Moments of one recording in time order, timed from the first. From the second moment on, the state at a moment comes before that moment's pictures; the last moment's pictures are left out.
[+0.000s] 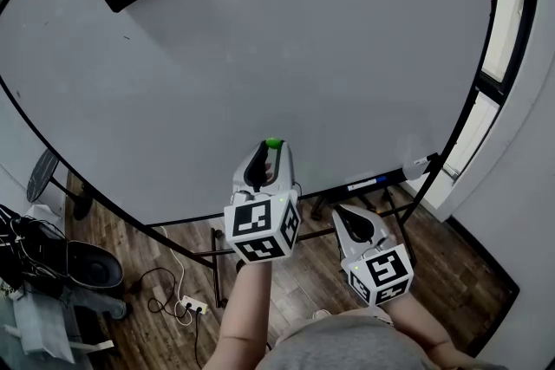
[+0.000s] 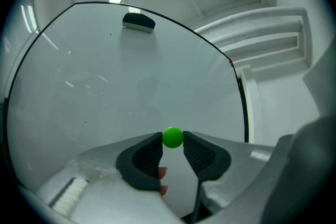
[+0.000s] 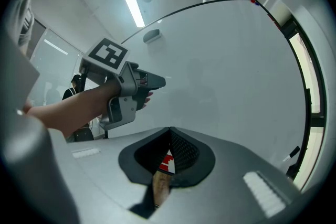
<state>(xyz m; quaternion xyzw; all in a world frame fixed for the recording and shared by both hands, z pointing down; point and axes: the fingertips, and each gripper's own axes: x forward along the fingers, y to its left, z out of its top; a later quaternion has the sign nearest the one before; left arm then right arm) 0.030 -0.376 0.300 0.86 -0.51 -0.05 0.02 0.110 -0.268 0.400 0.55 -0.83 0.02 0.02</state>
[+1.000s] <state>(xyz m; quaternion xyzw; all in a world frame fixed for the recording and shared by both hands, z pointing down) 0.045 -0.448 0.274 0.82 -0.57 -0.04 -0.01 0.111 -0.305 0.410 0.55 -0.84 0.03 0.02</state>
